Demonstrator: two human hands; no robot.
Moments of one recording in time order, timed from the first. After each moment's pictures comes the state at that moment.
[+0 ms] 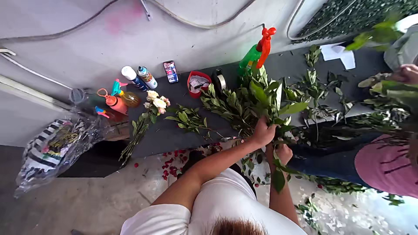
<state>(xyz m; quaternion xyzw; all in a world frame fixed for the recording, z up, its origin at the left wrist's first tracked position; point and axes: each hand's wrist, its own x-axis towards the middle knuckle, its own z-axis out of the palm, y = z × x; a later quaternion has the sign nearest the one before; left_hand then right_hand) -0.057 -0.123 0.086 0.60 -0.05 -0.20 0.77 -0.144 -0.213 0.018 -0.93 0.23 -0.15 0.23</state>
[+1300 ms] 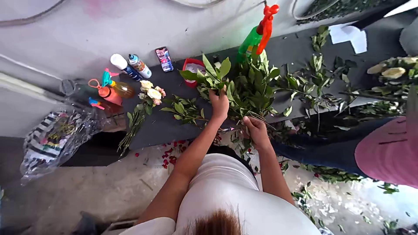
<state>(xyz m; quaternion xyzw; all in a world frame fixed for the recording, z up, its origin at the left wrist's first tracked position) 0.012 -0.054 0.068 0.56 0.15 0.06 0.81 -0.085 -0.184 0.036 -0.74 0.16 0.08 0.65</state>
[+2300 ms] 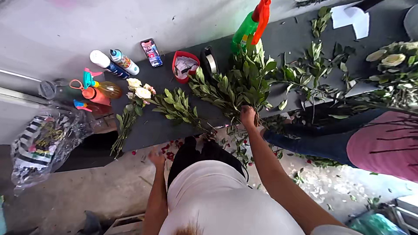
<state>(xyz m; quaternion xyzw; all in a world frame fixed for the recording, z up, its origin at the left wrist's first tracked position) -0.176 0.200 -0.125 0.84 0.39 -0.11 0.38 -0.009 -0.236 -0.099 -0.89 0.25 0.14 0.36</state>
